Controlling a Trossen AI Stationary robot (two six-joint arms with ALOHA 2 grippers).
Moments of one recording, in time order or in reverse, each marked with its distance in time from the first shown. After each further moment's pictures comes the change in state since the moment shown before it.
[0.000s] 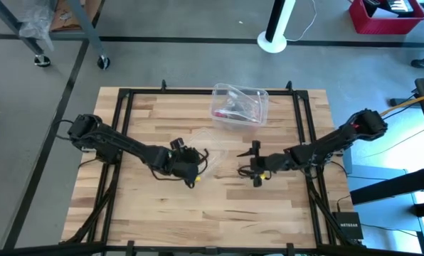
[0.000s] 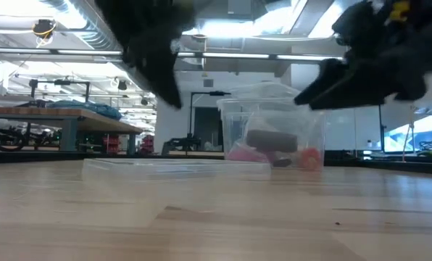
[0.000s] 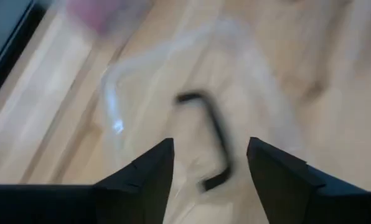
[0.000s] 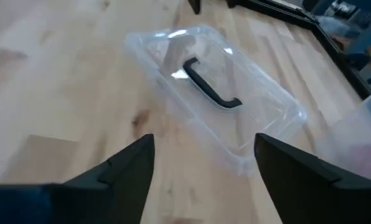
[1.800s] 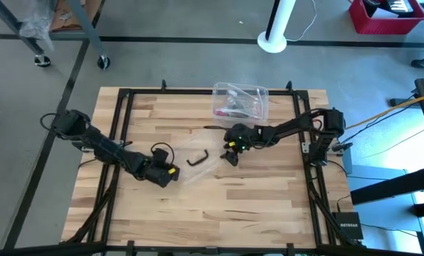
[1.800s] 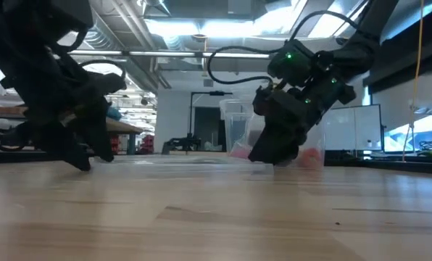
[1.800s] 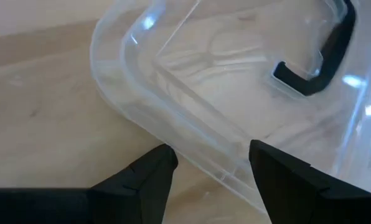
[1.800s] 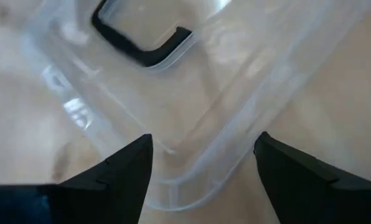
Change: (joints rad) left arm -0.072 -0.187 -0.603 0.388 0.039 -1.010; right arm -0.477 0.516 0.312 -0.058 -0.639 0.404
